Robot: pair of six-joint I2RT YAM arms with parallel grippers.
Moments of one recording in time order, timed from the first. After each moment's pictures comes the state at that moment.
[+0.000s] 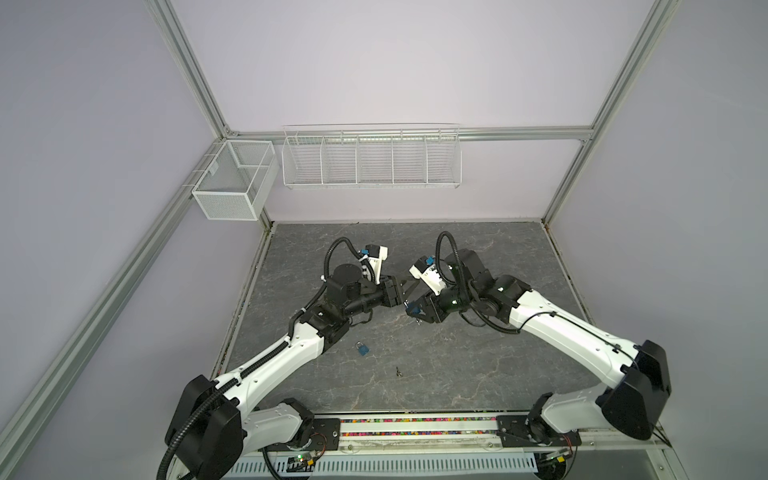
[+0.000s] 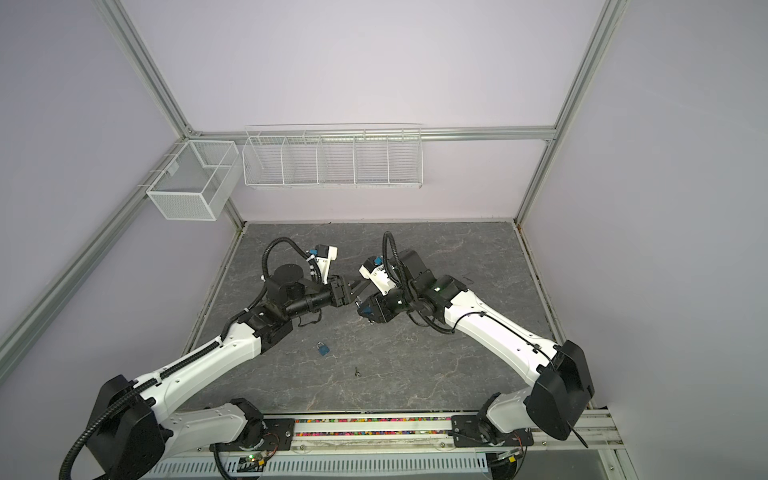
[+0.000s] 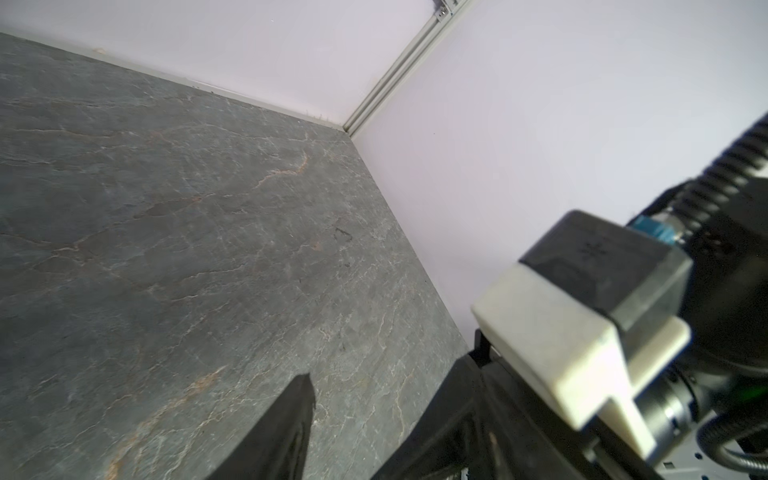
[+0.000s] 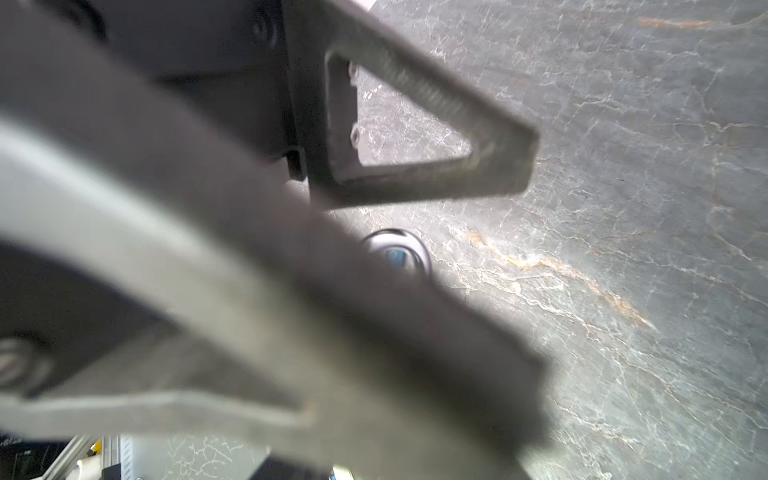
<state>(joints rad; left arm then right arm) -0.65 1.21 0.80 0.21 0.47 -0.70 0.74 1.41 1.21 -0.58 -0.50 0.22</state>
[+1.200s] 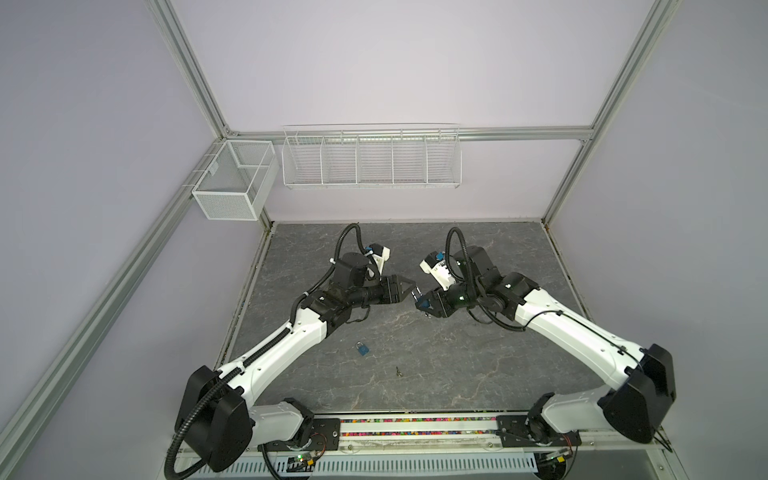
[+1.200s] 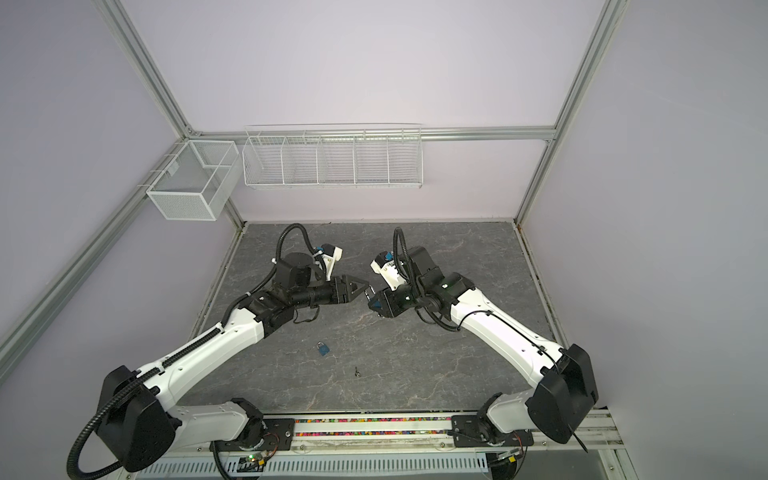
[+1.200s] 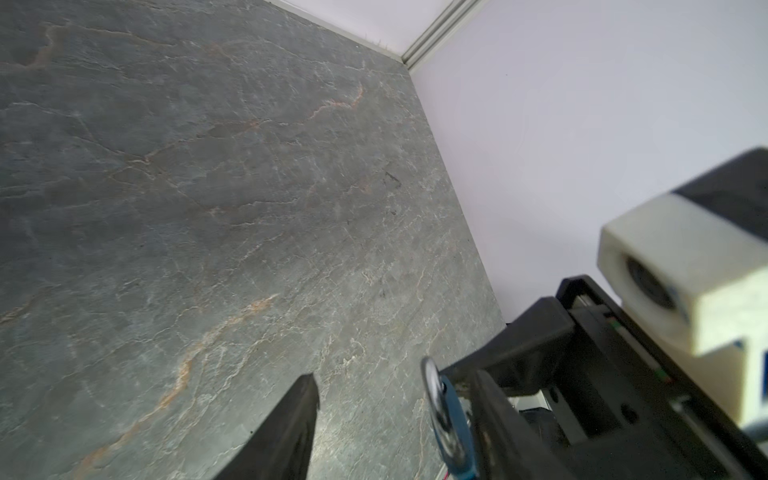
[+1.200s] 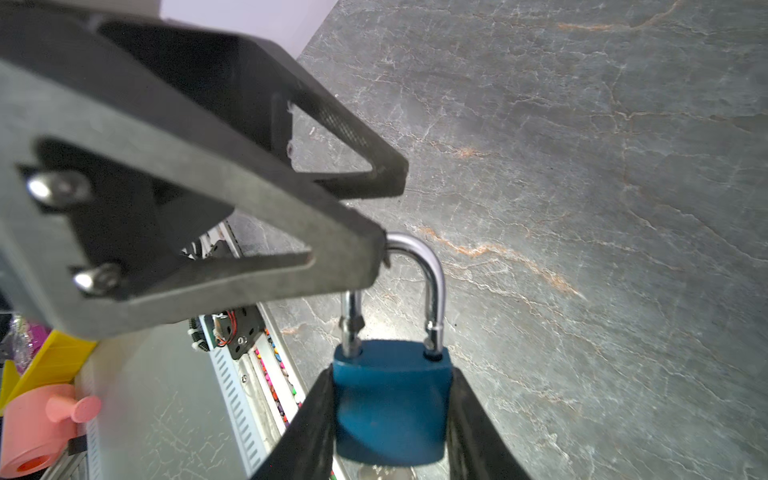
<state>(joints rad) -0.63 1.29 0.99 -0.20 0.42 -0.64 0.71 1.40 1.21 -0.64 -0.41 0.19</state>
